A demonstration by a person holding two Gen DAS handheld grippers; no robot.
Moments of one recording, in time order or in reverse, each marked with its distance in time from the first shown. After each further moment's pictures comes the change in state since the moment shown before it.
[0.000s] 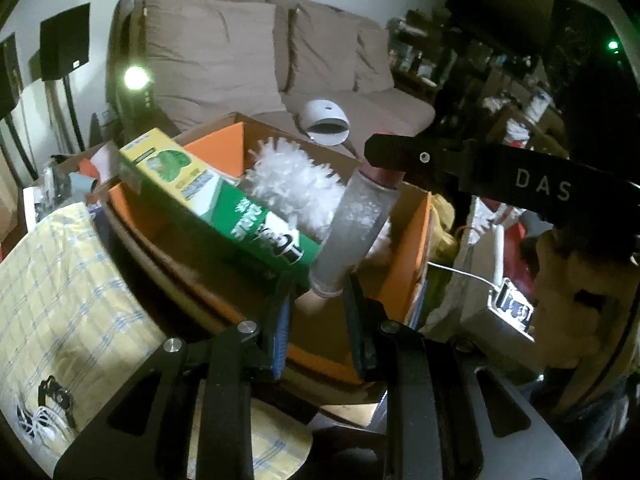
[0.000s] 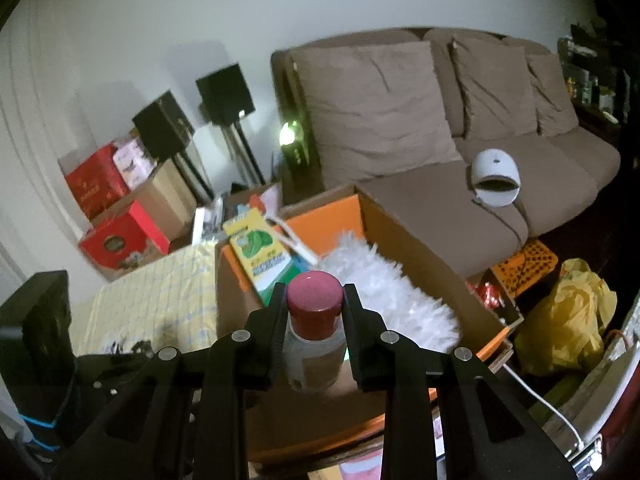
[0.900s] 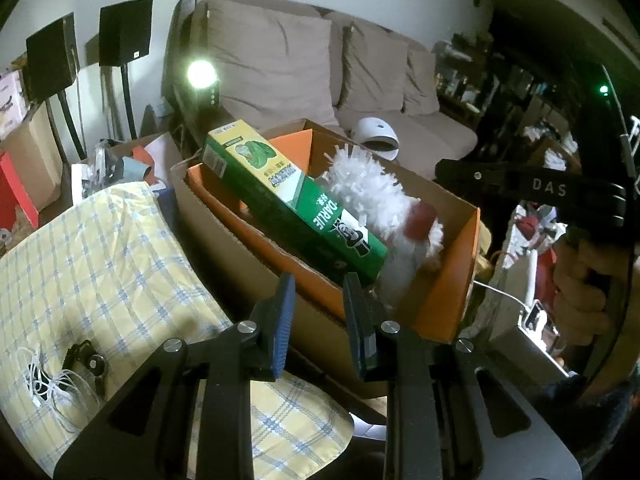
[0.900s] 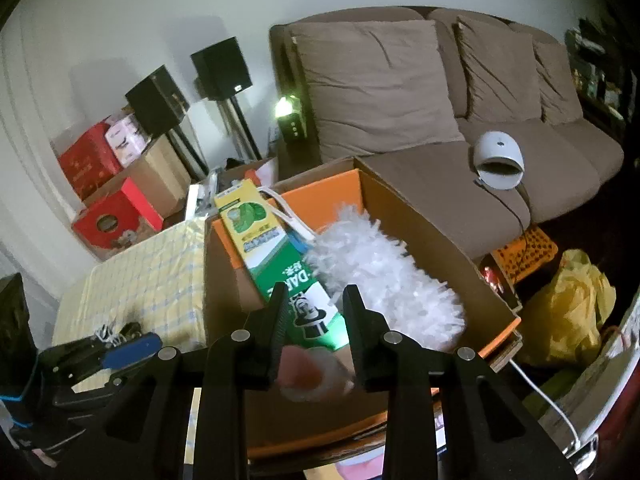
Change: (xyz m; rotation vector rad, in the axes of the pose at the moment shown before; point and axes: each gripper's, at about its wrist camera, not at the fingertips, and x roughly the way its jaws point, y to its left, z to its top) left arm -0.025 0.039 -0.023 -0.099 -0.070 0.133; right arm 0.021 -0.006 -0.006 0.002 0.070 -0.015
